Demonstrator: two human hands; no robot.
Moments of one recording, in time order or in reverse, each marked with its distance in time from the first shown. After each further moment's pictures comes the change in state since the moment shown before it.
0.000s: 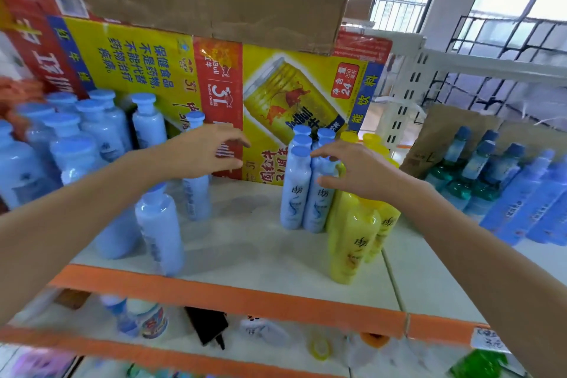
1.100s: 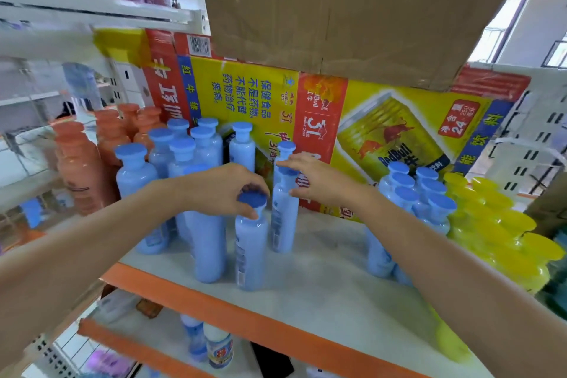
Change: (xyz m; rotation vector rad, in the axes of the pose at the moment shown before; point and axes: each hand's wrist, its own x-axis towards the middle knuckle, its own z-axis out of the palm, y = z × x) left_hand -0.074 -0.085 -0.040 0.026 -0.173 -0.158; right_hand 0.154 -0.135 0.078 0.115 -0.125 -0.318
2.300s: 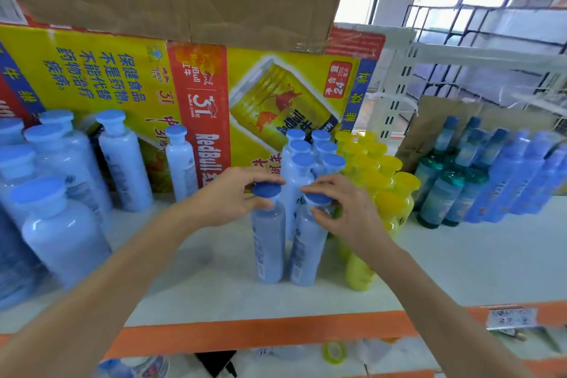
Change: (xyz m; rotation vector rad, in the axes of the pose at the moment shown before) left_hand 0.094 0.095 0.074 -0.561 0.021 0.315; right_hand -0.188 0.052 0.017 0.152 0.664 0.308
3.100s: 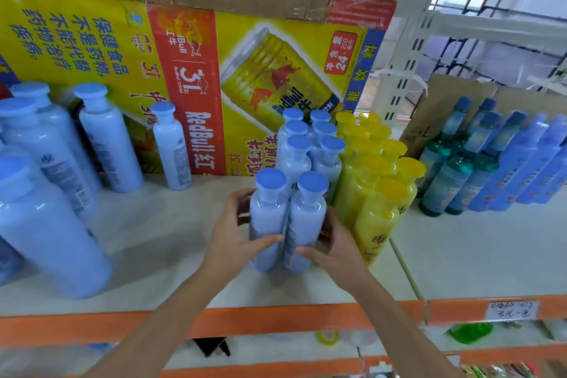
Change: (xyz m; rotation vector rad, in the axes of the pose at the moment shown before) left_hand -0.035 -0.049 0.106 -0.436 0.471 -0.112; right_hand -0.062 0.049 0.054 0.624 -0.156 0.394
